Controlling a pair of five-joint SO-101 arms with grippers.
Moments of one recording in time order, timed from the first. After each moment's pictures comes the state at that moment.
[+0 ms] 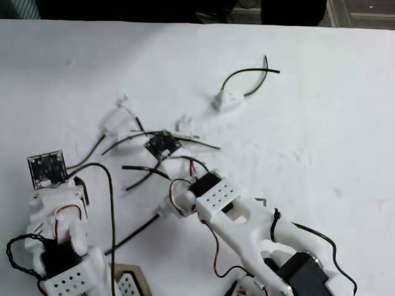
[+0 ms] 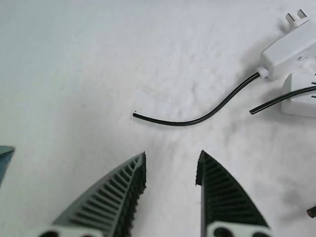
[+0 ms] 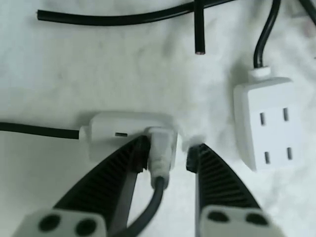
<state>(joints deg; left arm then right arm) -33.2 -102.6 90.6 62.4 -12.6 -43.1 -12.8 54.4 48.4 3.4</state>
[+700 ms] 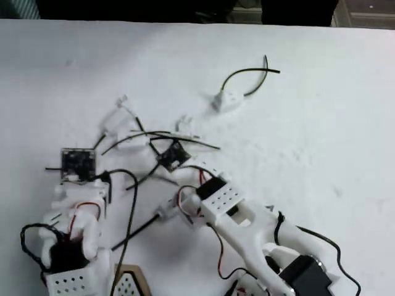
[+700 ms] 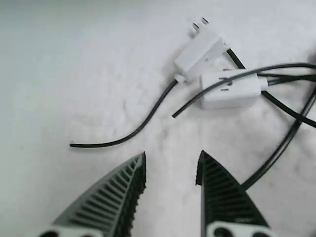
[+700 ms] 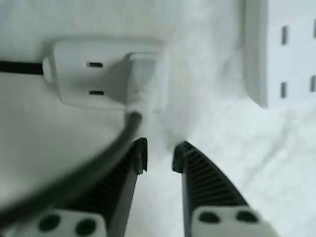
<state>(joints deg) -16.1 -102.6 89.7 63.5 -12.6 -42.1 -21.0 55.6 57.3 3.5</state>
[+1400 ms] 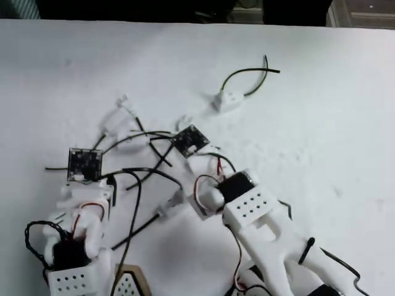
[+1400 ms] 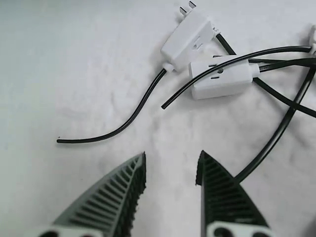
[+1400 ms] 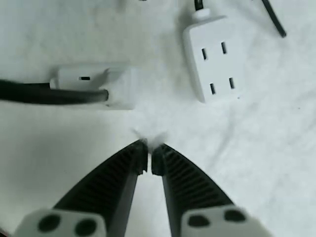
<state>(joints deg) -15.2 -102.6 91.4 63.5 -12.6 -36.2 -35.8 53.5 65.9 6.4</state>
